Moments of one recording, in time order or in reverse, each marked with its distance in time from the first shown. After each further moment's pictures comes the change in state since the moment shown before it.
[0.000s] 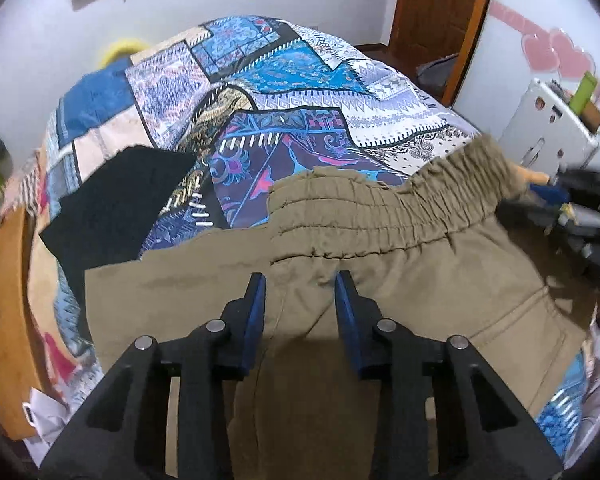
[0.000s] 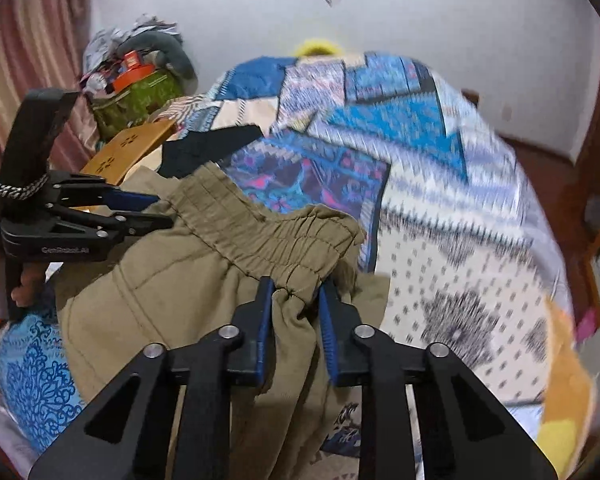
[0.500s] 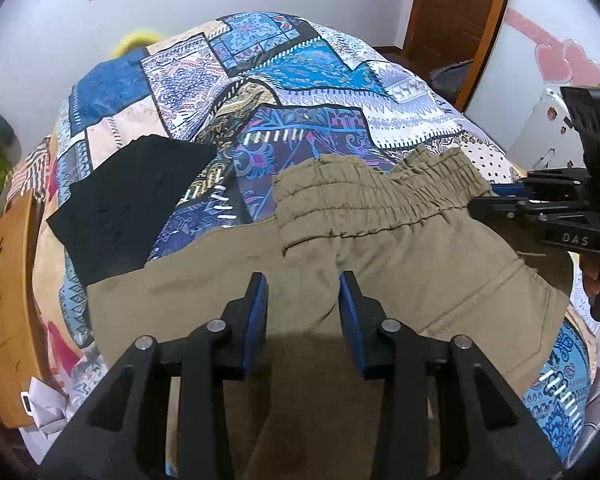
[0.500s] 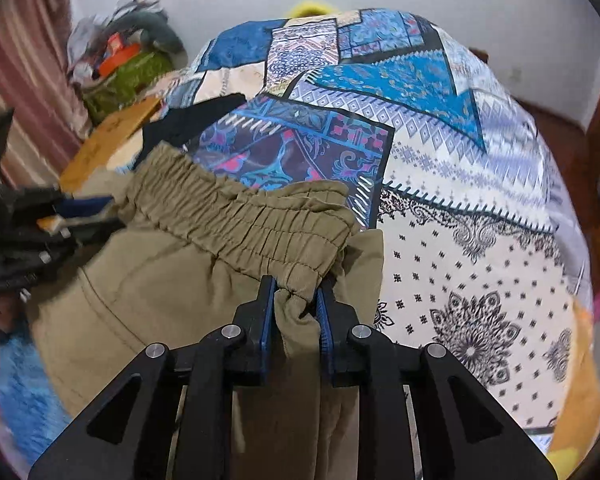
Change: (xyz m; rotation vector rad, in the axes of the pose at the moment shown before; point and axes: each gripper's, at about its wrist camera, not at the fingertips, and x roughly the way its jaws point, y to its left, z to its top) left arm -0.001 0.021 -0.001 -0.070 0.012 0.010; right arm 0.053 -0.040 0.013 0.147 0.169 0.077
